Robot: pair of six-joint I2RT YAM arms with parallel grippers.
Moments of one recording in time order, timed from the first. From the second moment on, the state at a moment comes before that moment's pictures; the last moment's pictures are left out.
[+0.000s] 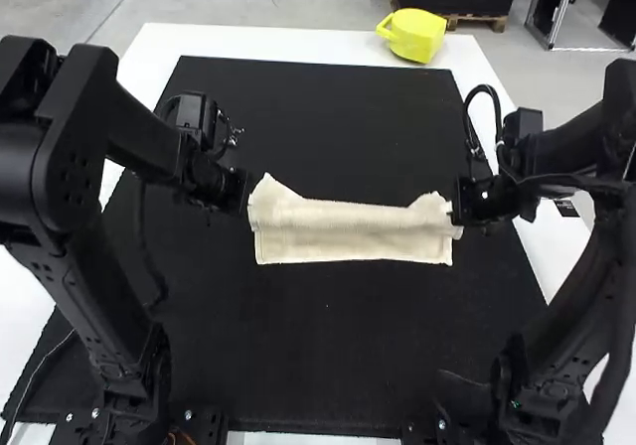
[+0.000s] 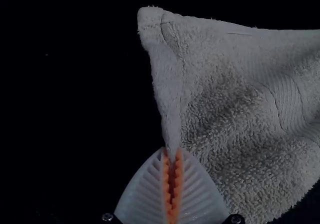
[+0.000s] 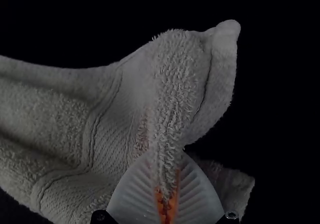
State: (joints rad) left arm -0.08 1.45 0.61 -0.01 0.32 0.16; right arm -0.16 1.50 0.68 -0.19 -0.47 -0.24
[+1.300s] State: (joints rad) left arm -0.14 1.46 0.35 0.37 0.14 0.15; right arm -0.20 1.64 0.54 0.09 -0.41 -0.33
